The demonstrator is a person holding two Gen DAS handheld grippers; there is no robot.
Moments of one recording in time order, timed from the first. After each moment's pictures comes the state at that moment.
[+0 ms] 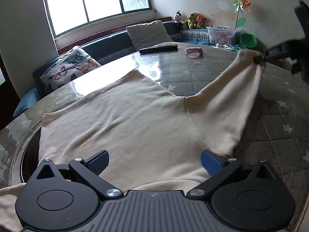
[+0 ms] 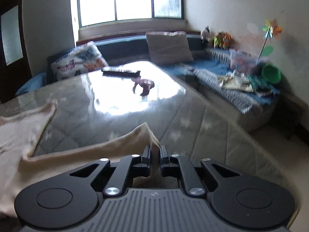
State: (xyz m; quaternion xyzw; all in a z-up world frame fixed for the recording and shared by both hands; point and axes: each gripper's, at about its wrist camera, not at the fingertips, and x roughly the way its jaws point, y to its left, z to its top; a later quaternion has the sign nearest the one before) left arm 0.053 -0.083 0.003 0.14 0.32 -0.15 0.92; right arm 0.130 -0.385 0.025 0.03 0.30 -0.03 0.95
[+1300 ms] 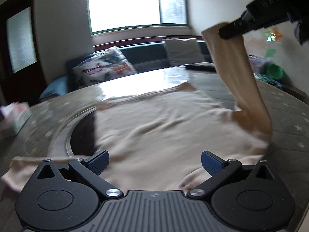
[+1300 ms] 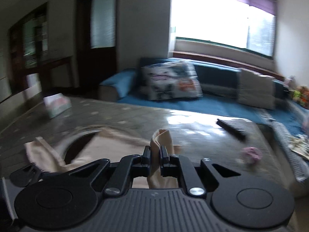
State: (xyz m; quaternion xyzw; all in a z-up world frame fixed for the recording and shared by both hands) left arm 0.015 0.016 0.027 0.06 0.28 -0.06 0.96; right arm 0.120 -0.174 0.149 -0.08 0.27 0.25 0.92
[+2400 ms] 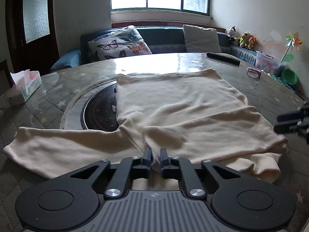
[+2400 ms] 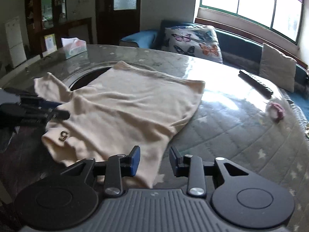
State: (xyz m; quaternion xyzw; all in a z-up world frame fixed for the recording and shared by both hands) left arm 0.027 0.048 0.018 0.00 0.34 -0.03 0.94; right arm 0.085 -0.202 0.044 -0.13 0.35 0.29 0.88
